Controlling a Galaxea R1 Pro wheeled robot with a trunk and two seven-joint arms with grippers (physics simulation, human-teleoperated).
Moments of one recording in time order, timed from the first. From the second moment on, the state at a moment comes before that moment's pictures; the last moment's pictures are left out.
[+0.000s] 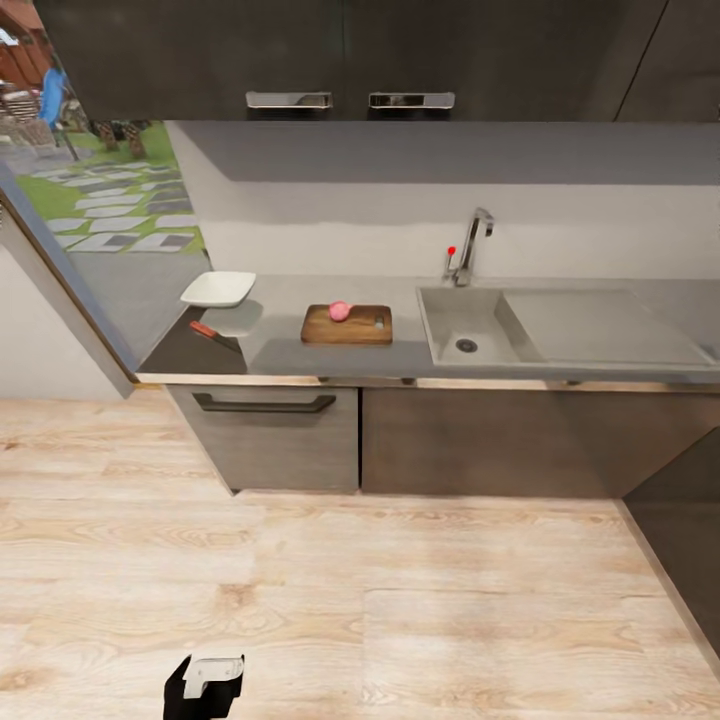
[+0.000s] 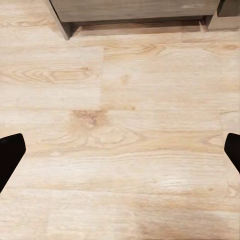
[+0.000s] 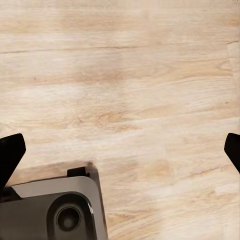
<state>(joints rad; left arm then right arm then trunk) -0.47 0.02 -0.31 0.08 0.27 -0.72 0.08 0.04 -0.11 0.18 -0.60 -0.25 -0.40 -0.23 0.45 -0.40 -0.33</state>
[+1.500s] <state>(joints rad) 0.03 0.10 -0.31 0.08 0.27 -0.97 0.08 0.04 -0.11 0.18 -0.60 -0.25 -0.41 -0.23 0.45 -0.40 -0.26</state>
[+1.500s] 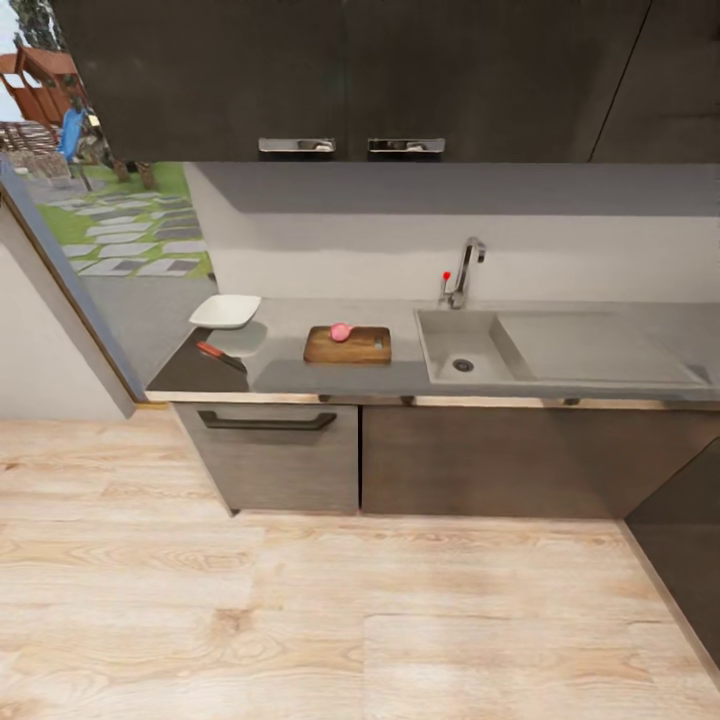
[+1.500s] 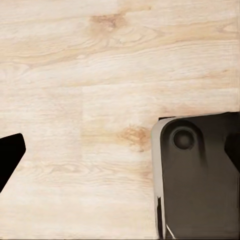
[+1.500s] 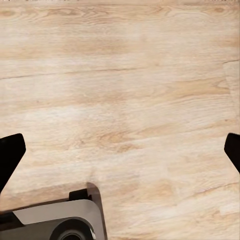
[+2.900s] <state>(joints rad) 0.03 0.19 -0.20 -1.09 0.26 0.00 0.18 0.04 -0.11 0.18 -0.60 -0.25 -0.41 -0.23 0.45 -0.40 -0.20</state>
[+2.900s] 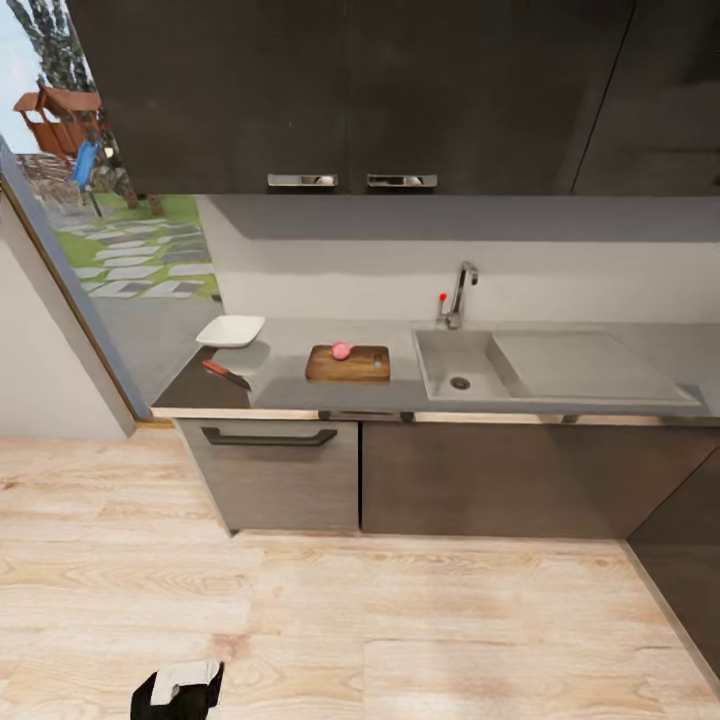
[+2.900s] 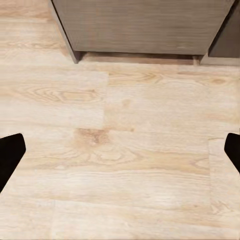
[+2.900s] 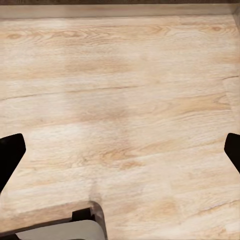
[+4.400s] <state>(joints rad) 0.03 0.12 -0.18 -0.53 0.26 -0.36 -0.05 0.04 -0.10 0.18 -0.60 -0.25 -0.41 -0.23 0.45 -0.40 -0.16</state>
